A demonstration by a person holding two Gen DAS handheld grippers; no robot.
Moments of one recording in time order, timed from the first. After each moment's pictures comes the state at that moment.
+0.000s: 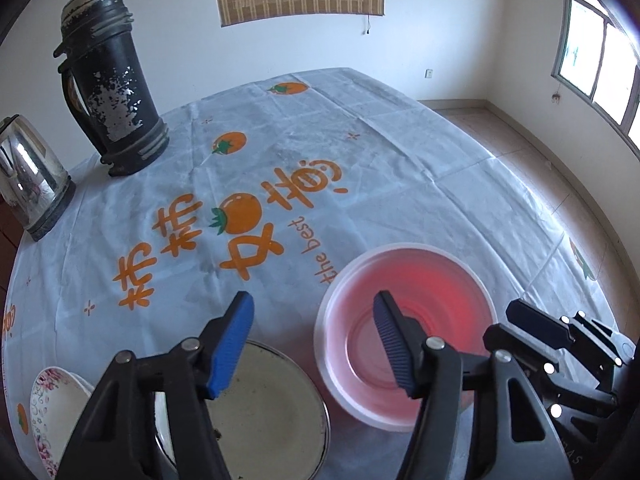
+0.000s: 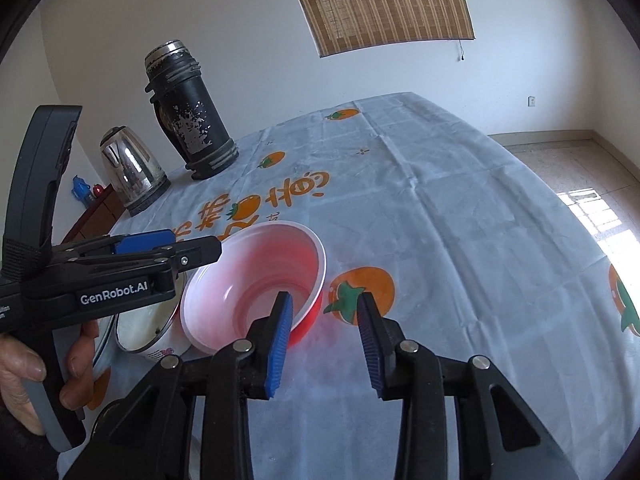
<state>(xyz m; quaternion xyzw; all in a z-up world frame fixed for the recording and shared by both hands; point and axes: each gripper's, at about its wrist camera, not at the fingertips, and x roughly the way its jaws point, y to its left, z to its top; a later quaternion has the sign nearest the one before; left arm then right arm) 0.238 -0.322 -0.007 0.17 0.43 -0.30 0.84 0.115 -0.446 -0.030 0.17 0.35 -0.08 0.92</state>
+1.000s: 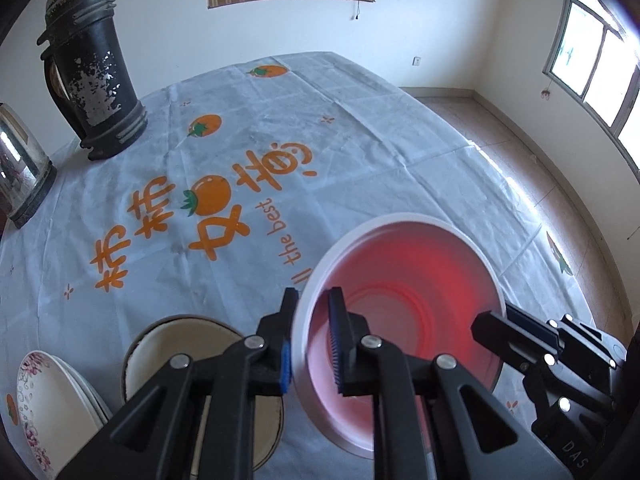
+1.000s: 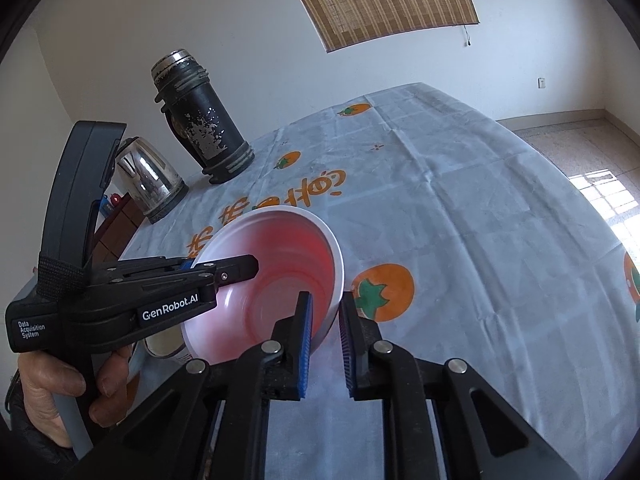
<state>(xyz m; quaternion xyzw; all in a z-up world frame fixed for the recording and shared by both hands) 0.223 -0.328 0.004 0.15 0.46 -0.32 0.81 0.105 -0.447 -0.013 0.22 0.34 -0.06 0.91</state>
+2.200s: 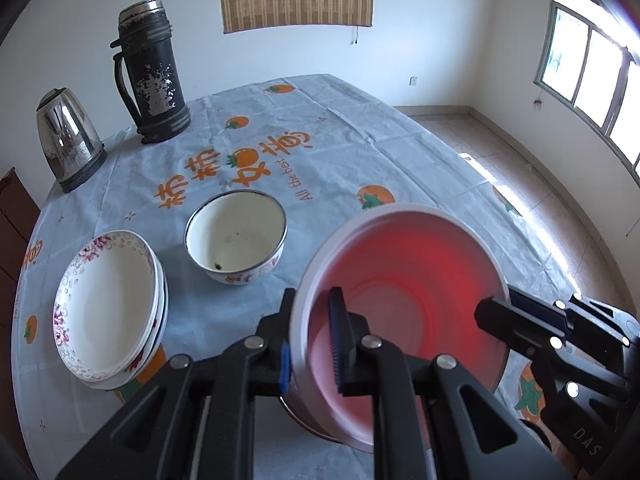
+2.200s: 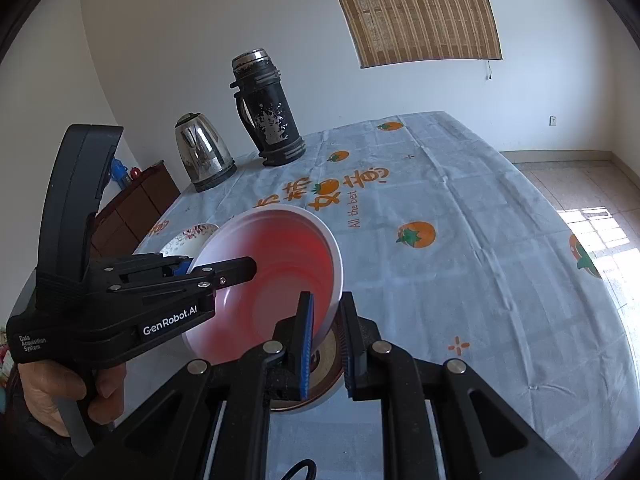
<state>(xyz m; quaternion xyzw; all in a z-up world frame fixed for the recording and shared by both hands) 0.091 -0.229 0.040 0.14 0.42 -0.31 0.84 -0.017 -0.341 0.040 0.15 0.34 -0.04 0.93</state>
